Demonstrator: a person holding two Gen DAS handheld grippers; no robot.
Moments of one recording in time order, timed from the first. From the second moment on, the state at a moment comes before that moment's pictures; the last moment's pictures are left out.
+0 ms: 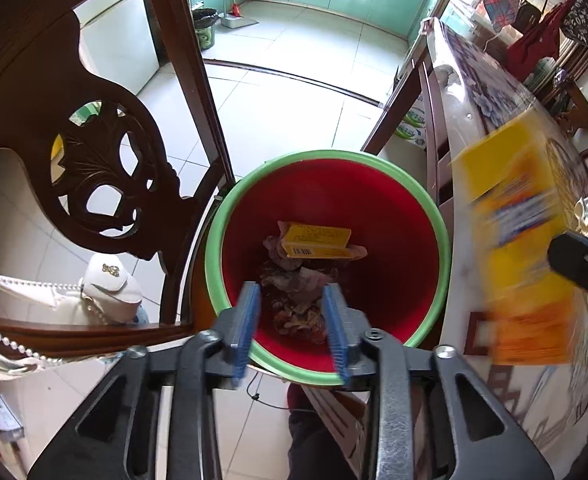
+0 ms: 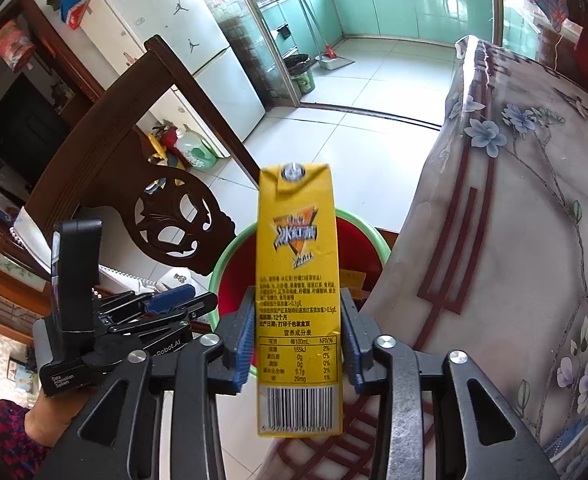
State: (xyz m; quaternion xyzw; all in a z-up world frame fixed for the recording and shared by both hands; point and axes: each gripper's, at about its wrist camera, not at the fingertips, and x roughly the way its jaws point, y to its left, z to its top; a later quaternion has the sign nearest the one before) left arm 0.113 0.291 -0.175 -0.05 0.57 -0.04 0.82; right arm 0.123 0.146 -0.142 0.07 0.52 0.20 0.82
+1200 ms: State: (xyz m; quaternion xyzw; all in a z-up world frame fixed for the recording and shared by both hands) left arm 0.086 0.108 -0.126 0.04 0.53 -0.18 0.83; right arm 0.076 -0.237 -0.101 0.23 0.42 -0.15 0.87
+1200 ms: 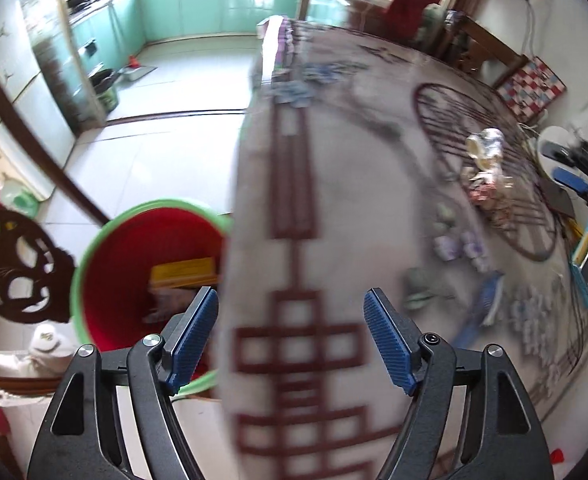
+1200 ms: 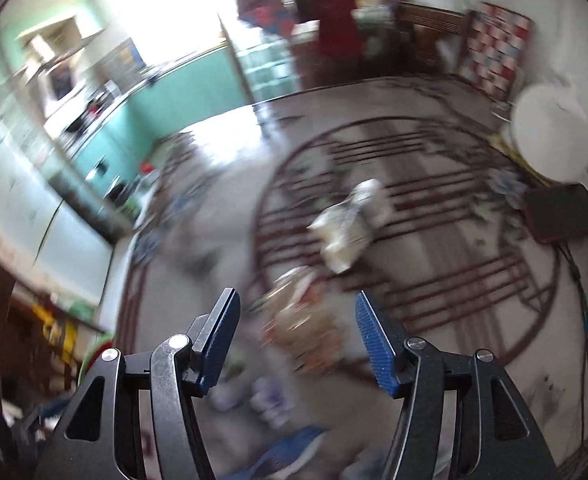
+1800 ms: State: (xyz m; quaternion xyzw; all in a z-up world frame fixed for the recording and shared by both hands) left arm 0.088 -0.081 -0.119 0.05 0.53 -0.22 0.82; right arm 0.158 -0.336 -0.202 0.36 0.48 -0.04 0.80
